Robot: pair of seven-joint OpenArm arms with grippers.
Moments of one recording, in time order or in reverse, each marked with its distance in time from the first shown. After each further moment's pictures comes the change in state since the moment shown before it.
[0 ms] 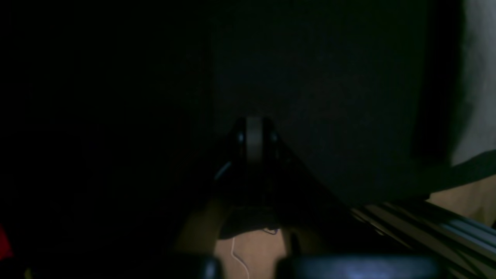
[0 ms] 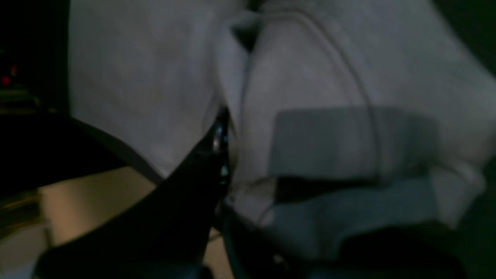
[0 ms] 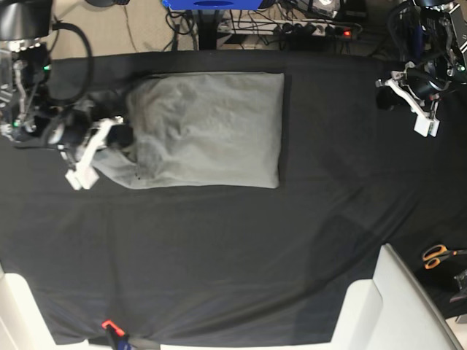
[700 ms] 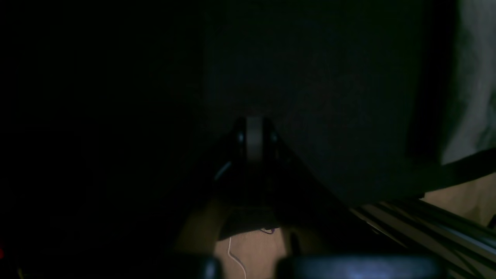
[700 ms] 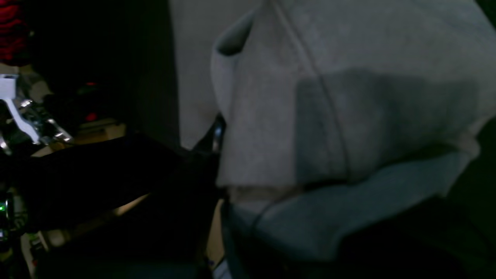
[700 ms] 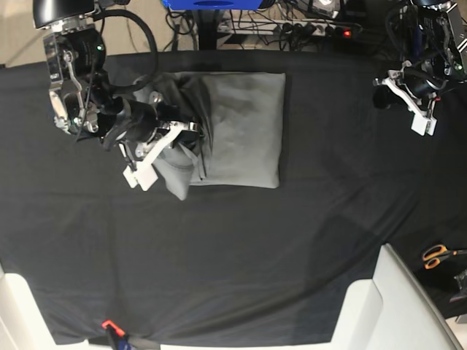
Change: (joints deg) left arm 0.0 0.4 0.1 0.0 0.0 0.0 0.0; right arm -1.7 -7.6 -14.2 12.2 0.0 -26.2 -0.3
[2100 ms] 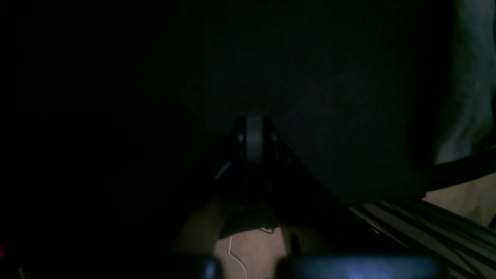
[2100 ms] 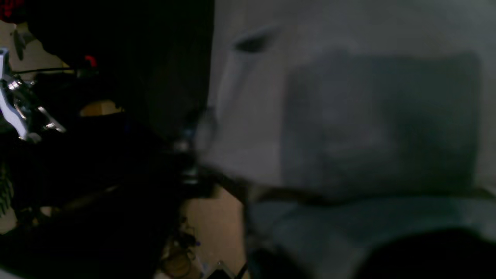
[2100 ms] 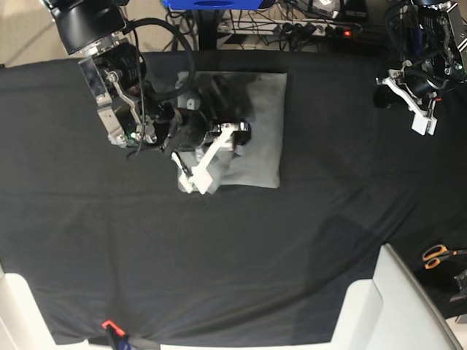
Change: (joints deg) left arm 0.1 -0.1 0.0 0.0 0.0 0.0 0.0; right arm 7.6 -3.7 -13.9 -11.6 -1.4 -0.2 6.8
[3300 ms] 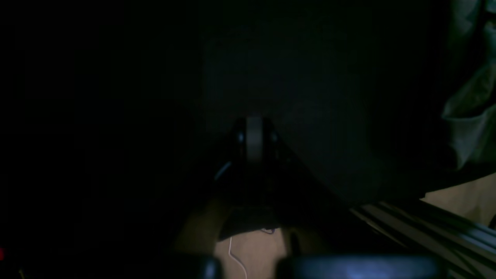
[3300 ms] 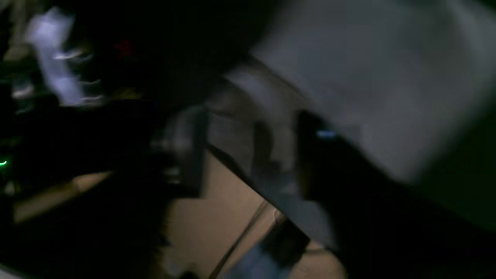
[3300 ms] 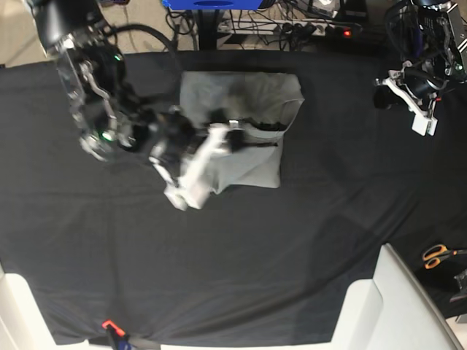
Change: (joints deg) left arm 0.0 0.0 -0.2 0.0 0.0 0.0 0.0; right arm -1.9 4.6 2.4 17.1 0.3 -2.6 -9.0
